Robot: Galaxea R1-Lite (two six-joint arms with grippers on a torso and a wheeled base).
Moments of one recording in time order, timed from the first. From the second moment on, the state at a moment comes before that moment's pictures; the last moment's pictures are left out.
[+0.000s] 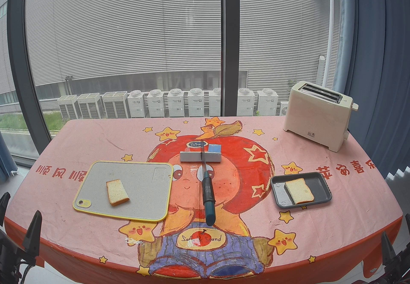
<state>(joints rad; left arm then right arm) -0.02 0.39 -0.02 -0.49 -0.05 0.05 0.00 0.02 -0.02 0.02 0.02 -0.03</state>
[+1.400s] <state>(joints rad) -0.03 0.73 -0.23 -0.24 -0.18 0.07 0.00 0.02 -0.02 0.02 0.02 -0.03</state>
